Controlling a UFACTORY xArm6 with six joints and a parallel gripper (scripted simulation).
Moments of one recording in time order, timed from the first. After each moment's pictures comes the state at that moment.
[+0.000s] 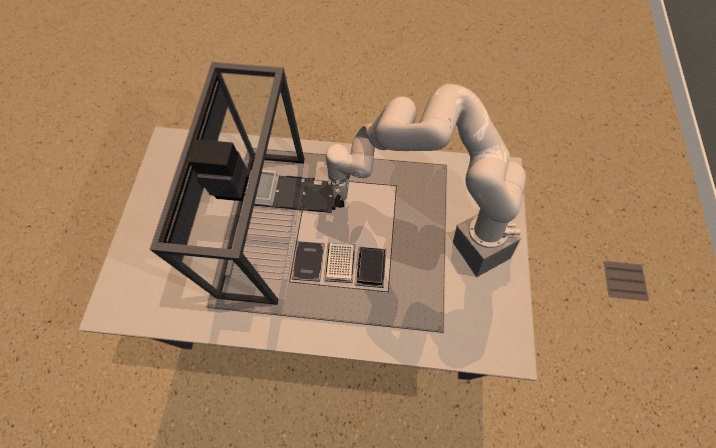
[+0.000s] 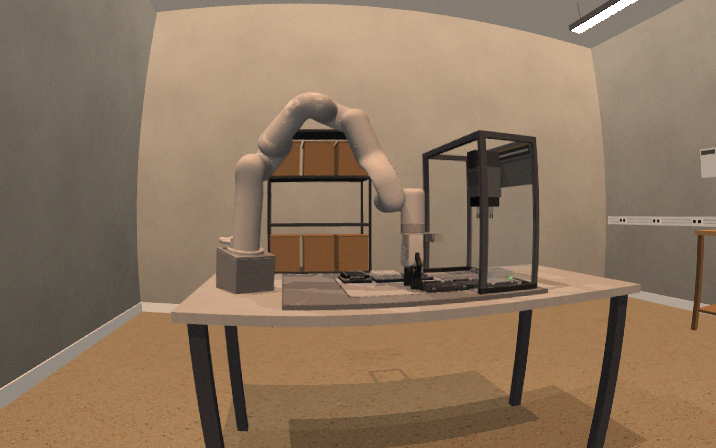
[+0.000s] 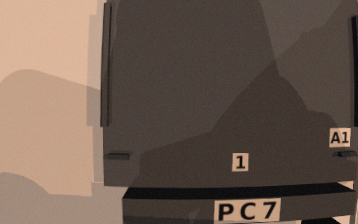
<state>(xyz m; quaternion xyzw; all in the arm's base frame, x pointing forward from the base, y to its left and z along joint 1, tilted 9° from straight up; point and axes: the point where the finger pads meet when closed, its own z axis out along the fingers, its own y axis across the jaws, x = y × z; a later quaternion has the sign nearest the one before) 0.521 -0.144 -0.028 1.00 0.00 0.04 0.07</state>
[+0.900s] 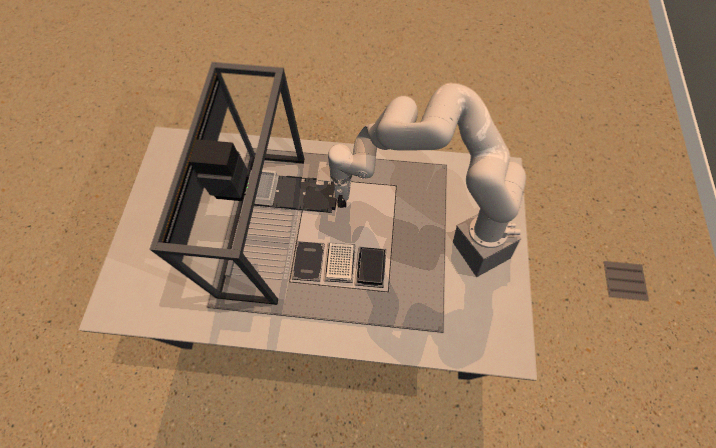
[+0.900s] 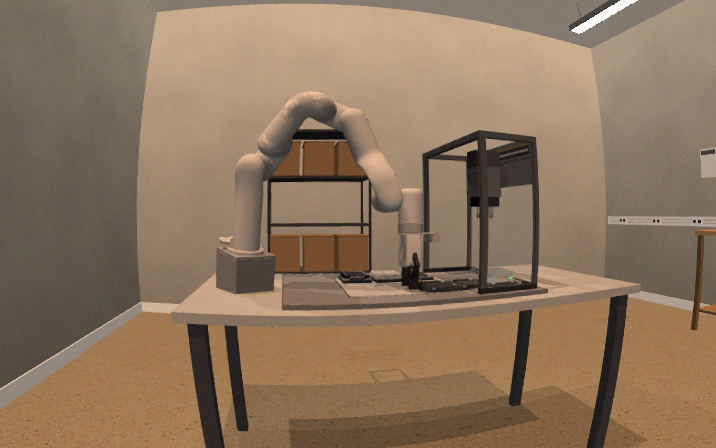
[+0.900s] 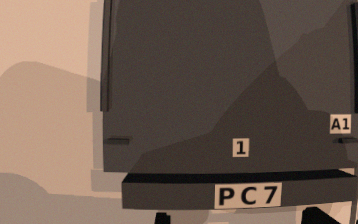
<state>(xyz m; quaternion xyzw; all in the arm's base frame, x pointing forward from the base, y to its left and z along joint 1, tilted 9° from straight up) 0.514 -0.144 -0.029 1.00 0.00 0.04 0.07</state>
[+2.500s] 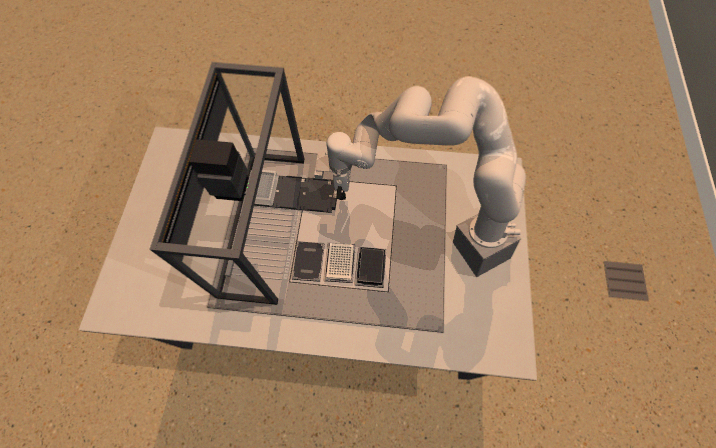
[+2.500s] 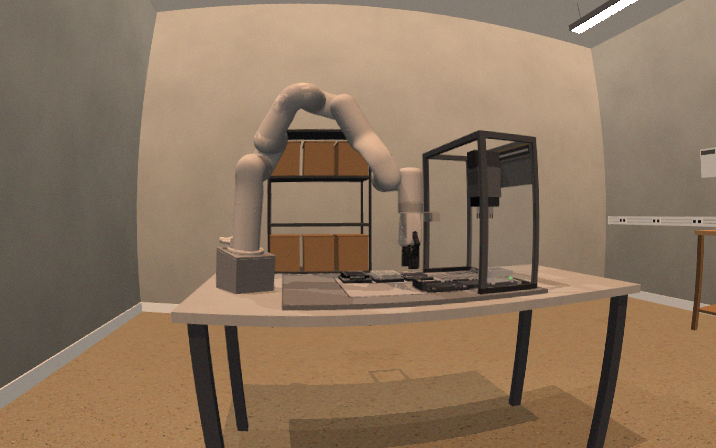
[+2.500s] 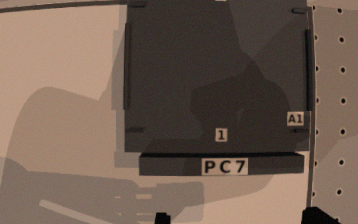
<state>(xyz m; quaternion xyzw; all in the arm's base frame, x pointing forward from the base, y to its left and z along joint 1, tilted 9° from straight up) 0.508 -0.136 0.033 1.00 0.00 0.04 0.07</state>
